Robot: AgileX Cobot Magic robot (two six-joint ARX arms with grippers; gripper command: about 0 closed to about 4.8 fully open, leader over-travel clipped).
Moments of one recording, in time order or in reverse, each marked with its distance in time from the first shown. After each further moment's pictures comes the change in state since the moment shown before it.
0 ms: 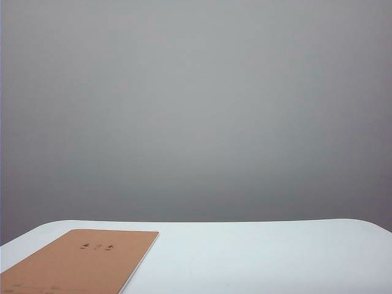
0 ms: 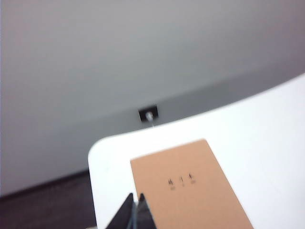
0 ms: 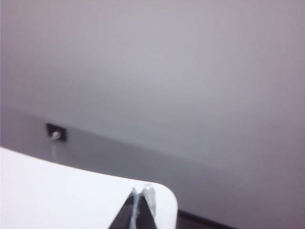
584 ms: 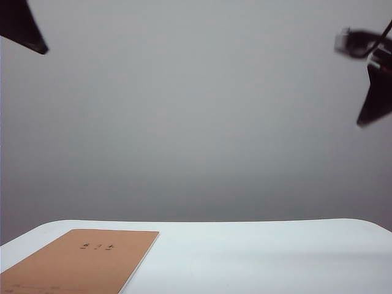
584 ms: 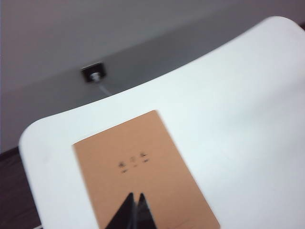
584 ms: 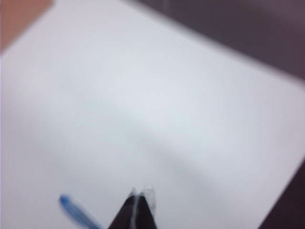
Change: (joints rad) left arm -0.088 0.384 0.263 -0.160 0.103 0.005; right arm -0.002 0.611 0.406 -0.637 -0.282 -0.312
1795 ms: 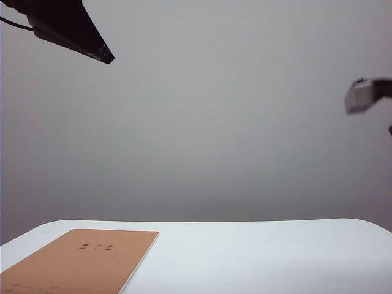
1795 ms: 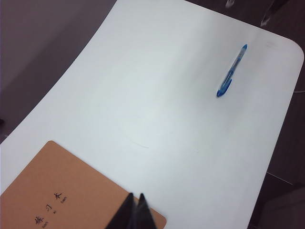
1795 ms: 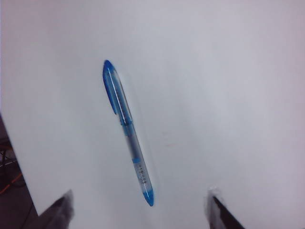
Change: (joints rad) left arm -0.199 0.113 0.010 -0.034 0.231 0.289; right arm 0.020 0.088 -0.095 -0.253 0.090 -0.669
